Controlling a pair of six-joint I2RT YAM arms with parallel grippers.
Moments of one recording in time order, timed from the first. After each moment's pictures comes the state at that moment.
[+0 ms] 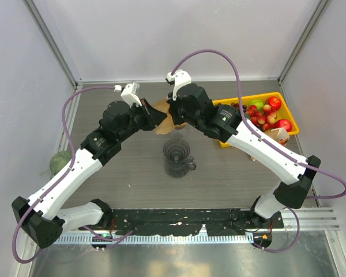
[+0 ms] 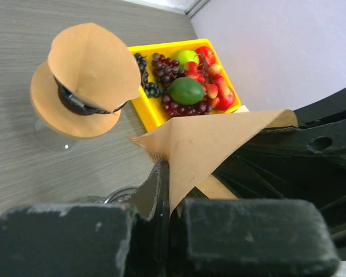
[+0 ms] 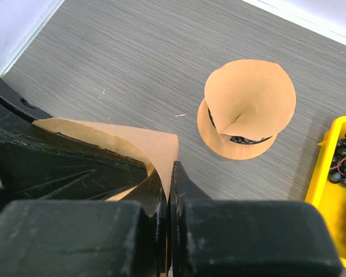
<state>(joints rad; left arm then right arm) -0.64 1.12 1.13 -0.20 0.05 -0.69 0.94 1.55 1.76 -0.66 0.33 0.25</state>
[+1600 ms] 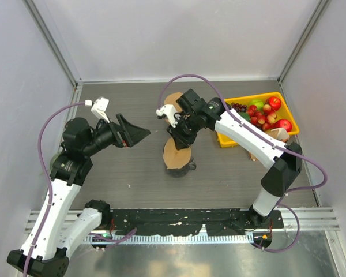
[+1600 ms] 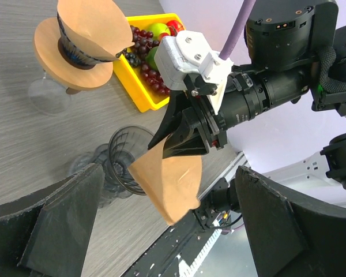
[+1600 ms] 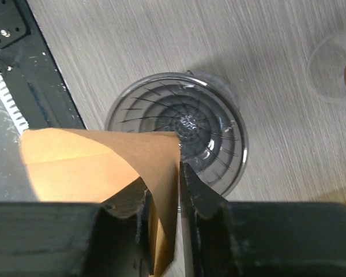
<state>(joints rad) -0.27 0.78 0.98 -0.38 0.55 -0.66 0.77 1.70 1.69 -1.04 -0.39 -0.26</state>
